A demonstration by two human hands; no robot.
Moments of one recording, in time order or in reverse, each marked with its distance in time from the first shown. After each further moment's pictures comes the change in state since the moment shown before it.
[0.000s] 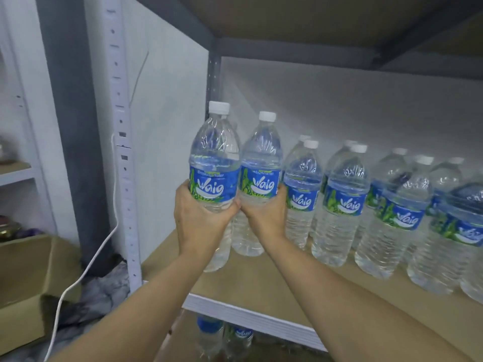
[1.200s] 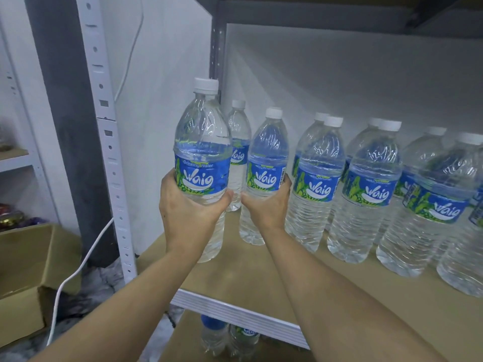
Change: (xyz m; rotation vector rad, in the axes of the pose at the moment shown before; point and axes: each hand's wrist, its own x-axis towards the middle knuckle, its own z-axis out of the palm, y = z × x) left_hand 0.015 -0.040 0.004 0.034 0.093 0.060; right_hand 0.034 0.073 0.043 -0.018 0.042 -0.038
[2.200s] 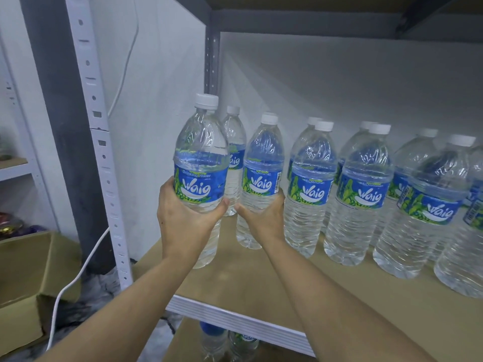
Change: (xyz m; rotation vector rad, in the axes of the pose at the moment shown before) left_hand -0.001 -0.007 0.006 0.018 -0.023 0.022; right_hand -0.010 0.012 -0.015 -0.084 -0.177 0.101
